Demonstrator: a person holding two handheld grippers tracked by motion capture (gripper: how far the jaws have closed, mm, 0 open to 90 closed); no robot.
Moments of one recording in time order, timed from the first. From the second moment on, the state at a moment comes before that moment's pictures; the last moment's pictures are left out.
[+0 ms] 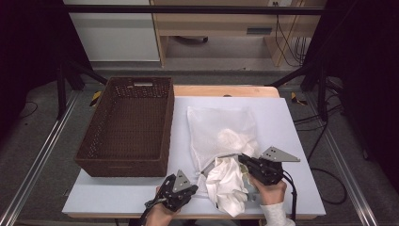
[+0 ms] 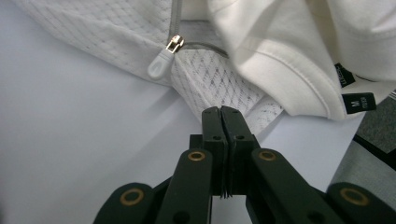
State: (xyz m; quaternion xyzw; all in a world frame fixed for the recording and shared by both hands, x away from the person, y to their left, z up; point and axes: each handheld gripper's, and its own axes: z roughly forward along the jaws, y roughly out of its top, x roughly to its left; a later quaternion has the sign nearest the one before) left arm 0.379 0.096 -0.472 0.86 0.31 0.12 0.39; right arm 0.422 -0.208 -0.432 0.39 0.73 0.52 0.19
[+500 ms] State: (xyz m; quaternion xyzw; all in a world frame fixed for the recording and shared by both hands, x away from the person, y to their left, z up) left arm 0.409 0.079 -0.483 0.84 0.34 0.11 0.40; right arm 0.421 -0.206 -0.431 0.39 0.73 0.52 0.18
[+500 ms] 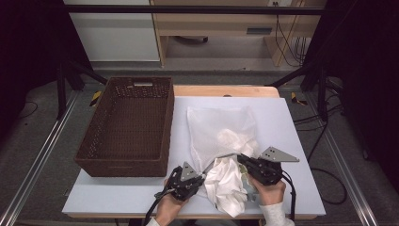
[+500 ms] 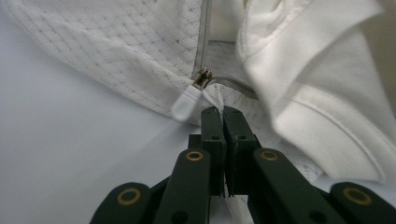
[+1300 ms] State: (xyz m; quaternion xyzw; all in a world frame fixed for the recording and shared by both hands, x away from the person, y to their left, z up) left arm 0.379 0.051 -0.427 0.82 0.28 0.14 0.48; right arm 0.420 -0.200 -0.429 0.39 0.74 0.52 0.18
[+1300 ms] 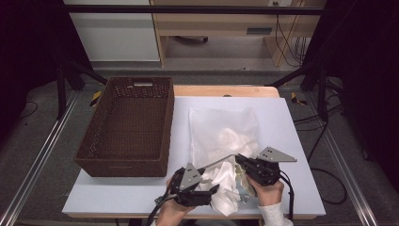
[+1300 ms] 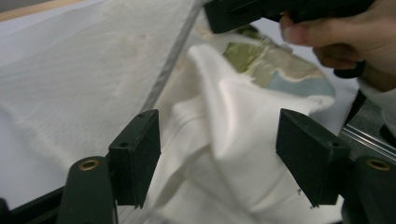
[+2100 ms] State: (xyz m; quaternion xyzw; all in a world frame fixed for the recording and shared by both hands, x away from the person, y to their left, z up) left arm 0.429 -0.002 -0.442 0.86 0.29 0.16 0.39; right arm 0.417 -0.201 -0.425 0.38 0.73 0.54 0.18
